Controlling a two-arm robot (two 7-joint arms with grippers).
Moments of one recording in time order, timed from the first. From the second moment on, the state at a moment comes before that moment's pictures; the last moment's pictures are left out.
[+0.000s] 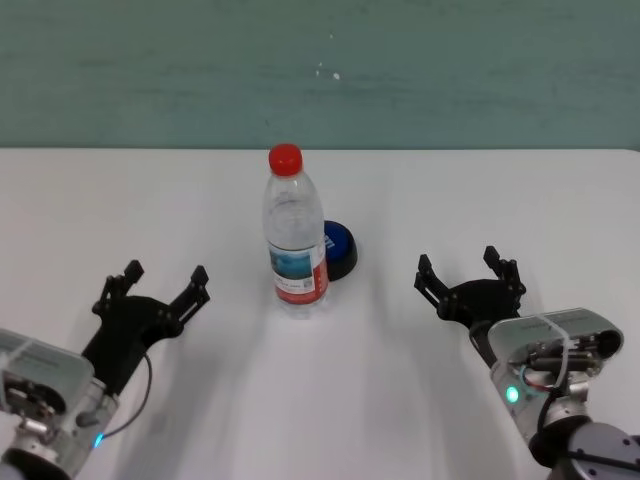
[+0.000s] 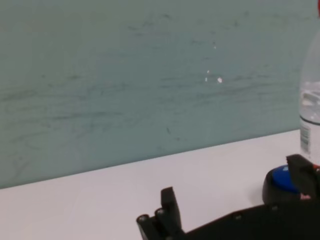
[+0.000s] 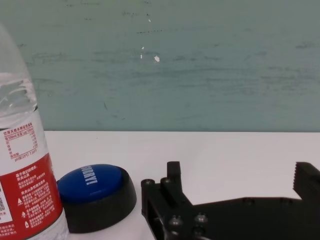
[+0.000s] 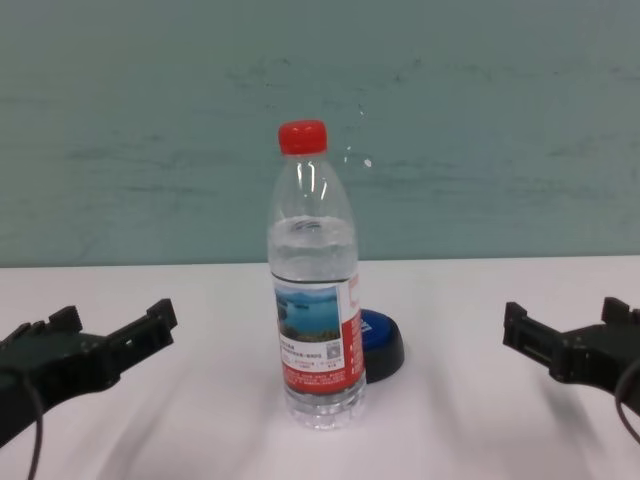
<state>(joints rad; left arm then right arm) 0.15 0.24 0.09 -1.65 -0.13 -0.12 -0.21 -0.06 0.16 -0.26 -1.64 0.19 -0.04 -0.06</state>
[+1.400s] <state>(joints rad) 0.24 0.31 0.10 -1.73 -0.15 -0.16 -0.27 -0.06 0.16 -0.26 -1.64 0.19 -0.04 -0.06</state>
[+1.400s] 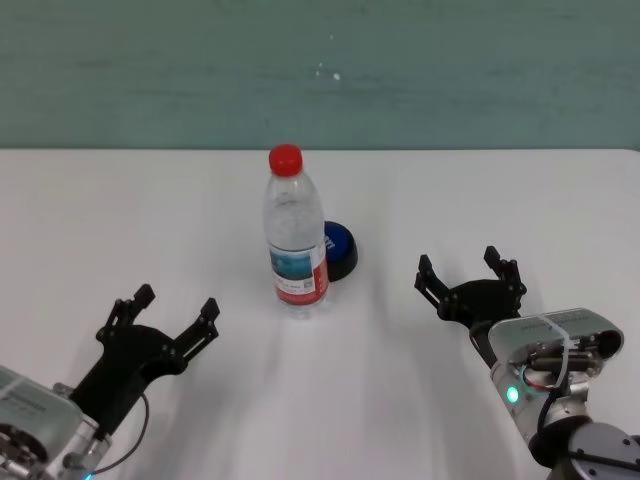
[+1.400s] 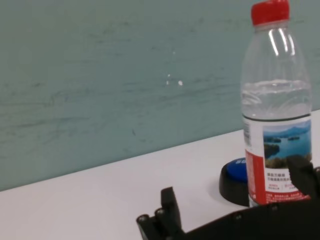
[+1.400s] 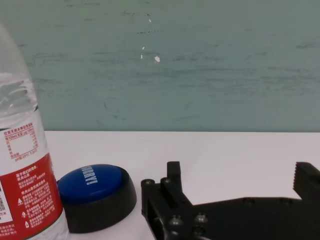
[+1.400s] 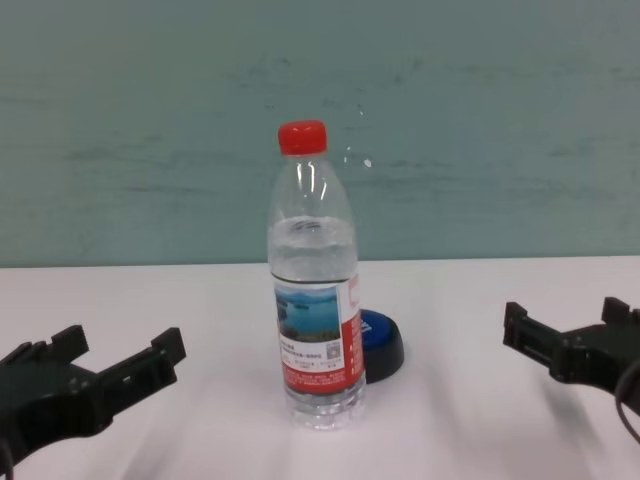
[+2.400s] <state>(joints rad) 0.23 0.32 0.14 -1.70 -0.10 -0.19 -0.27 -0.06 0.16 -0.26 -1.64 0.19 -0.04 -0.06</state>
